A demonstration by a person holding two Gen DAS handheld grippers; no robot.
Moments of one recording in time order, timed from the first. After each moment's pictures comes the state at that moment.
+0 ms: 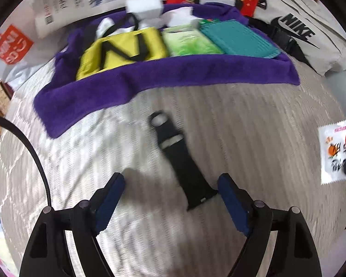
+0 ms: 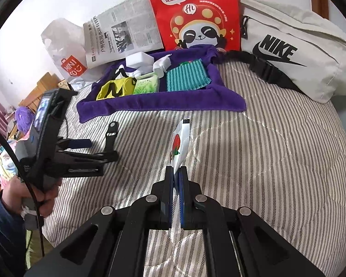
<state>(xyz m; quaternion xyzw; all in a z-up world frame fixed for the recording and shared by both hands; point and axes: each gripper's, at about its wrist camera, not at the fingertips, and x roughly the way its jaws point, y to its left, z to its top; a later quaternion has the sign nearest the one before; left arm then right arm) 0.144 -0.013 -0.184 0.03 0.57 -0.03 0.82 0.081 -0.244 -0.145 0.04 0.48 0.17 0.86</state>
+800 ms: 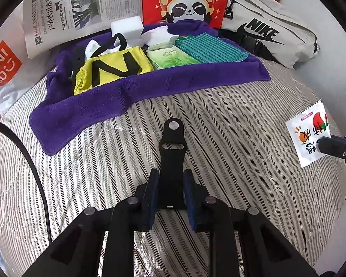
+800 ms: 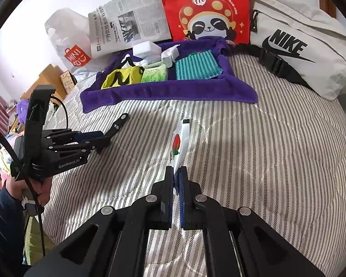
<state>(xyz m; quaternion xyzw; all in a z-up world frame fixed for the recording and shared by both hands) 0.124 0.008 -0.171 0.06 0.51 -0.13 0.85 0.078 -0.231 -0.154 0.03 0.49 0.19 0.85</state>
